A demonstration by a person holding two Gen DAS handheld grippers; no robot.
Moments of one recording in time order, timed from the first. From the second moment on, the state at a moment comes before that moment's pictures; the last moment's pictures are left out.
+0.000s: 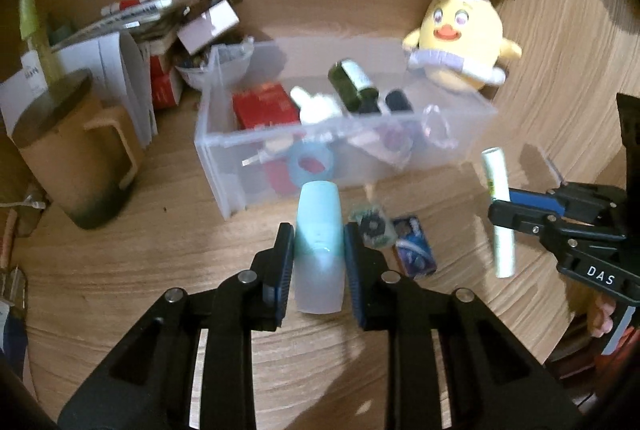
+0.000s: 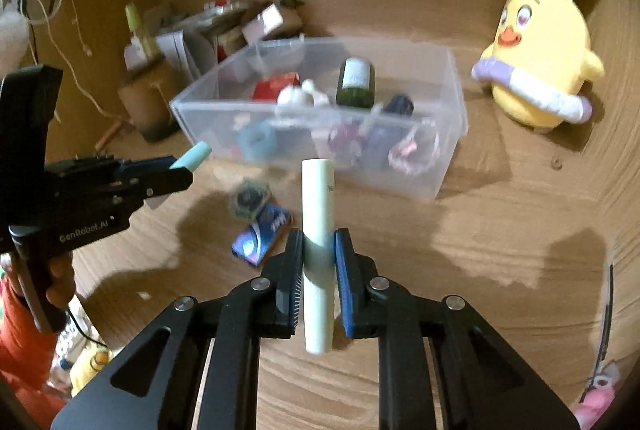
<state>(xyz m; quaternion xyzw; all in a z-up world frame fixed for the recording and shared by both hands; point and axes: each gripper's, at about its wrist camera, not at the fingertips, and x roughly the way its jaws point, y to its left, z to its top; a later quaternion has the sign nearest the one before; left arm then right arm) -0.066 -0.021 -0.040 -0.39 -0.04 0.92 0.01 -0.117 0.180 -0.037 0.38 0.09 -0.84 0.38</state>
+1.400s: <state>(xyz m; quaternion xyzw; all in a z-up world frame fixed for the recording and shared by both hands) -0.140 -0.050 0.005 -0.34 -0.08 0.94 -0.03 -0.197 0.143 0.020 0.29 0.08 -0.90 0.30</state>
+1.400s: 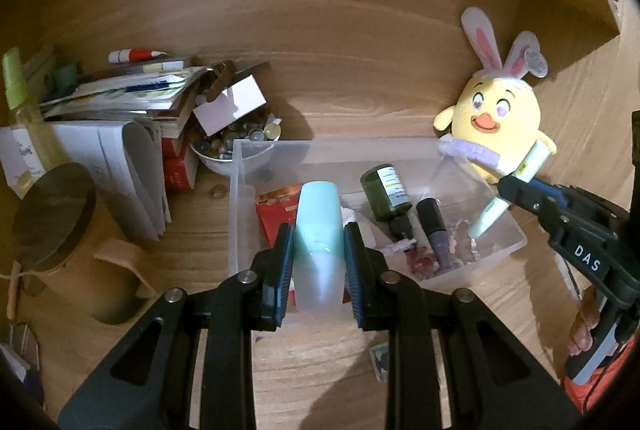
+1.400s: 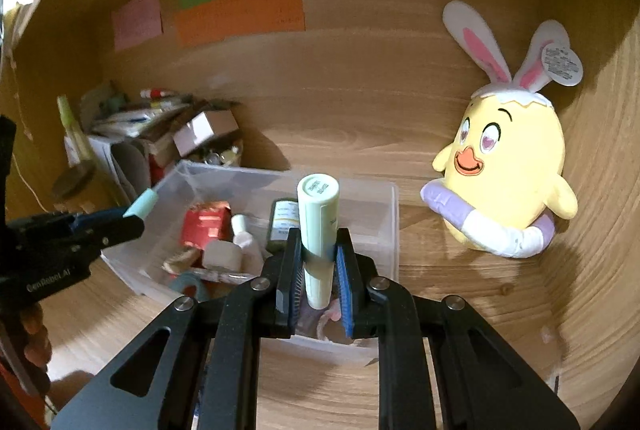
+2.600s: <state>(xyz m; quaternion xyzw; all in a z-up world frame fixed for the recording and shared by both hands) -0.143 -0.039 0.000 -0.35 -0.06 0.93 -0.02 -0.193 0.102 0.008 0.34 0.11 -0.87 0.34</state>
